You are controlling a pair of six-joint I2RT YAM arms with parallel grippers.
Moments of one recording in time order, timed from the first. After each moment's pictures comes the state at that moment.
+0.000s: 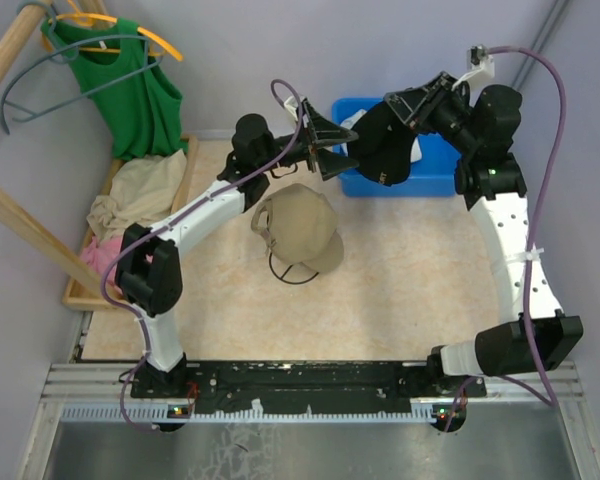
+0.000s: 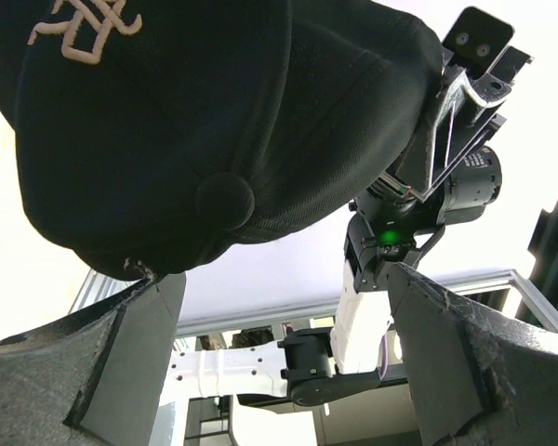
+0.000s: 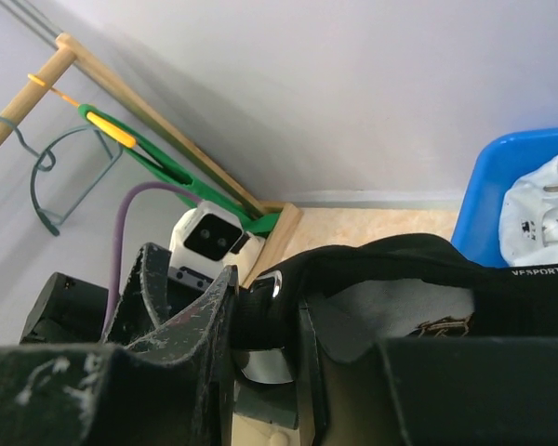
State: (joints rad) left arm -0.58 1.89 1.59 0.52 0.75 -1.58; right arm 0.09 1.36 1.56 -0.12 -0.46 0.67
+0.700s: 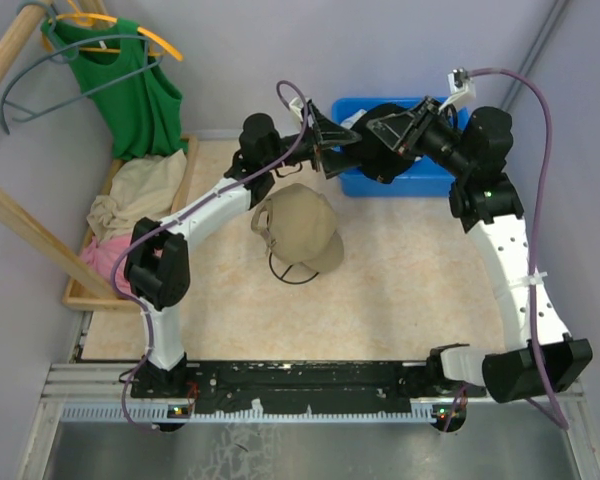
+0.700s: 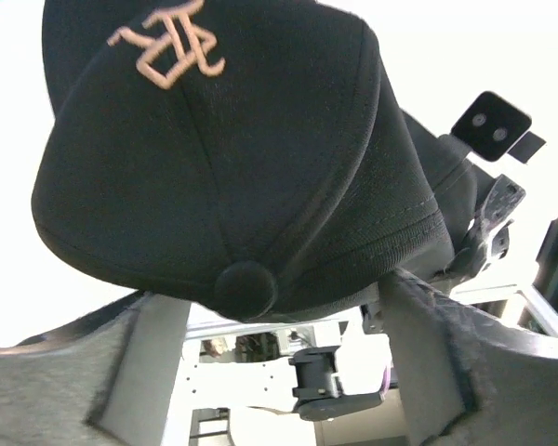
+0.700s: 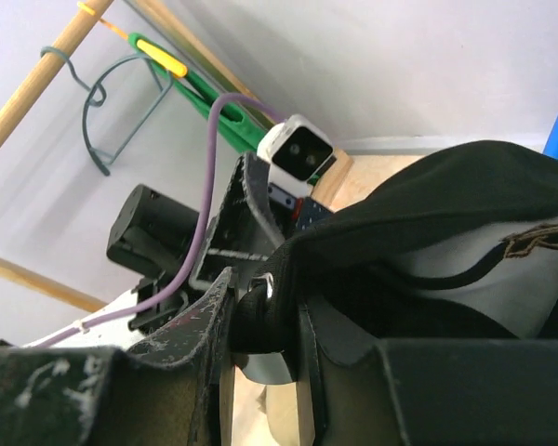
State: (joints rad) left arm -0.58 1.95 1.64 0.52 0.75 -1.58; right arm 0.17 1.26 1.44 -0.13 -0.53 0.71
